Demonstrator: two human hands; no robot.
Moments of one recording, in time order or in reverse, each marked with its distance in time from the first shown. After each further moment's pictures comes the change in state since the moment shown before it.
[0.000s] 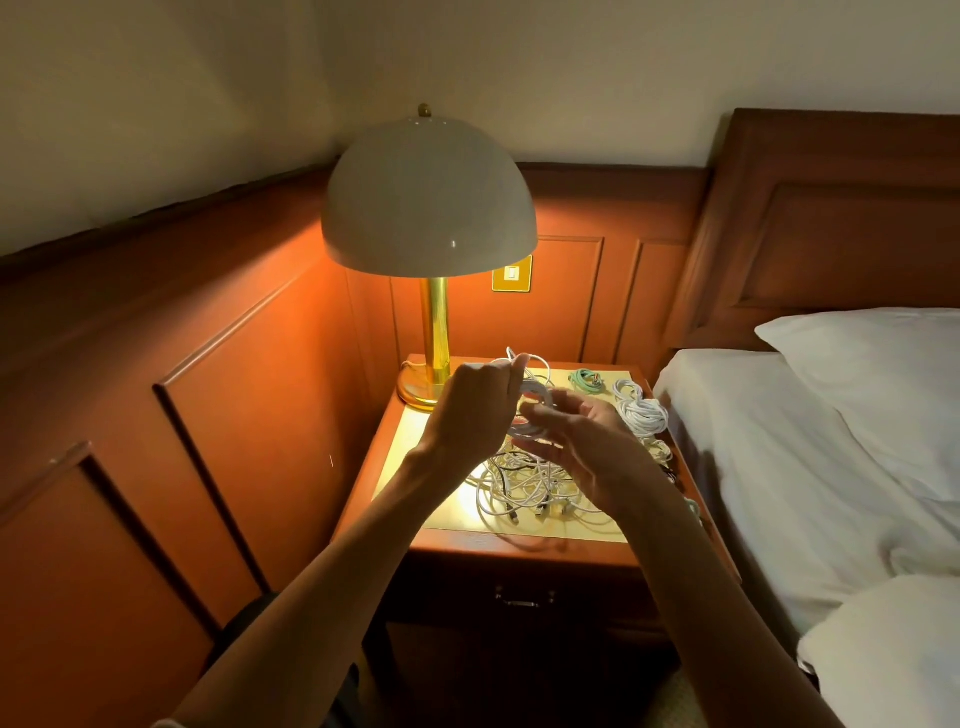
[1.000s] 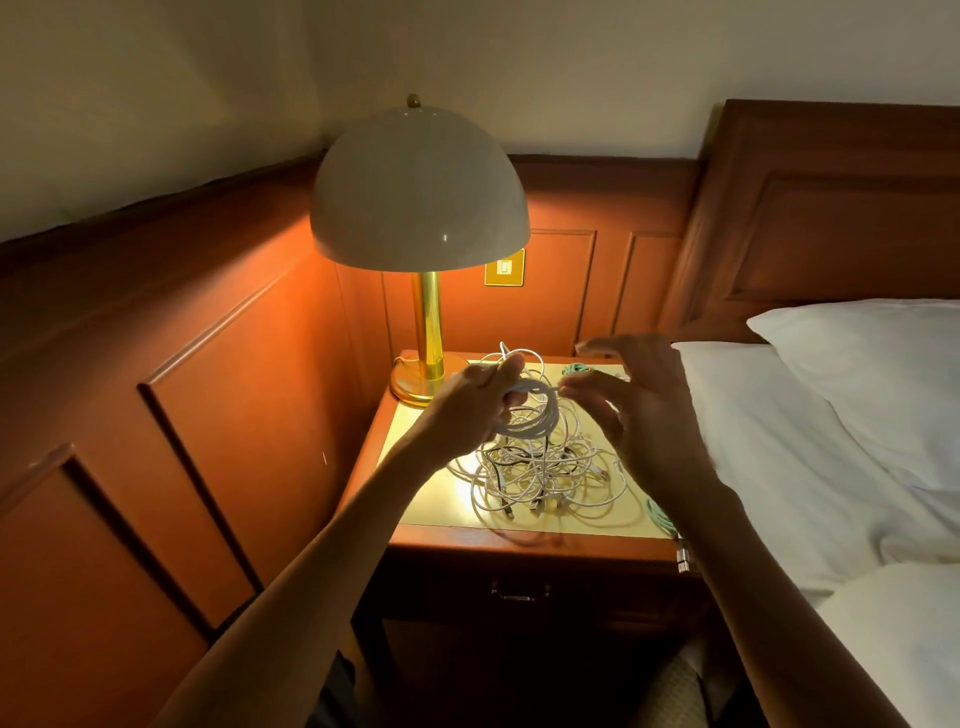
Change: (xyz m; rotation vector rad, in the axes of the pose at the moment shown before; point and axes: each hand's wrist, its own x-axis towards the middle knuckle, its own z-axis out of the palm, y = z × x) left_hand -0.003 0.013 -0.023 -0.769 -0.446 -0.450; right_hand -0.005 -0.017 -0.048 -1.524 0.355 -1.275
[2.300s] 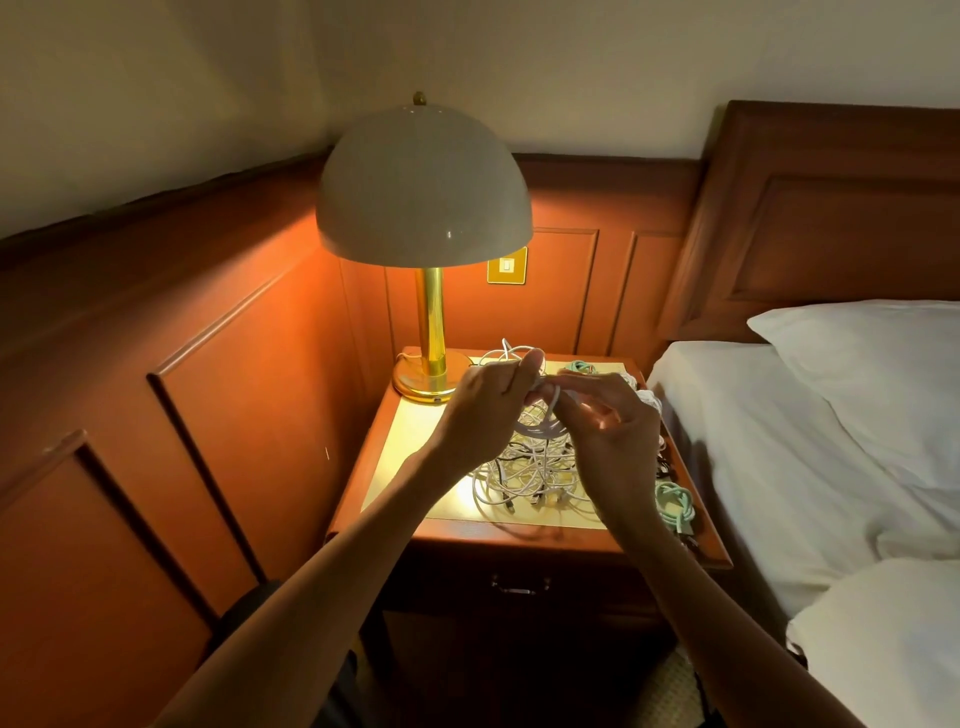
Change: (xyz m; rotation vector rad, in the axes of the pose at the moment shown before) left_hand -0.001 -0.004 0.019 0.228 0.207 0.307; right_hand -0.010 -0.059 0.010 0.828 0.203 0.690
